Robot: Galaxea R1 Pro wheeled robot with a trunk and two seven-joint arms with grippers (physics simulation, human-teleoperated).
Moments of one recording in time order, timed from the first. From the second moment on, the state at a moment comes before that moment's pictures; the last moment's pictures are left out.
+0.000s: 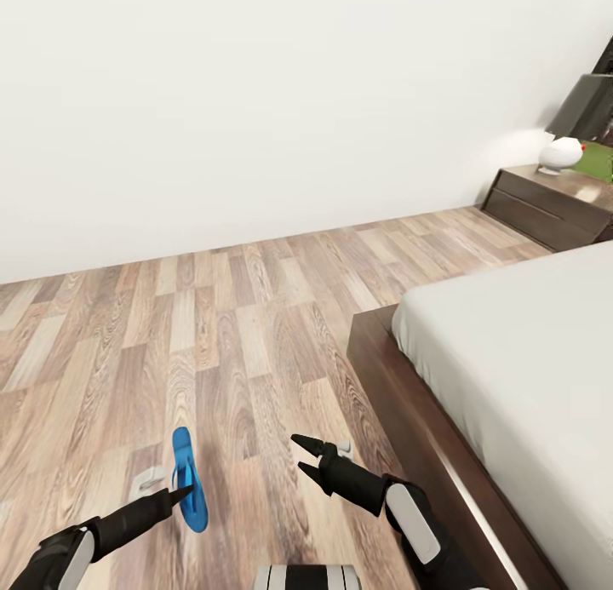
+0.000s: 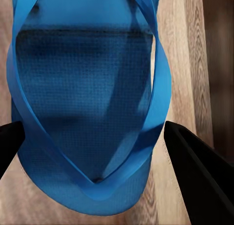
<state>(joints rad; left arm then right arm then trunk) -0.37 0.19 0.37 -0.68 0.14 0.40 -0.83 -0.41 0.11 0.11 -0.84 -0.95 0.72 0.57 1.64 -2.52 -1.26</state>
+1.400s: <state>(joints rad) -0.37 0.17 0.37 -0.68 0.13 0.40 -0.83 -0.41 0.11 0.11 -0.84 -0.95 0.72 0.57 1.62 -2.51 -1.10</state>
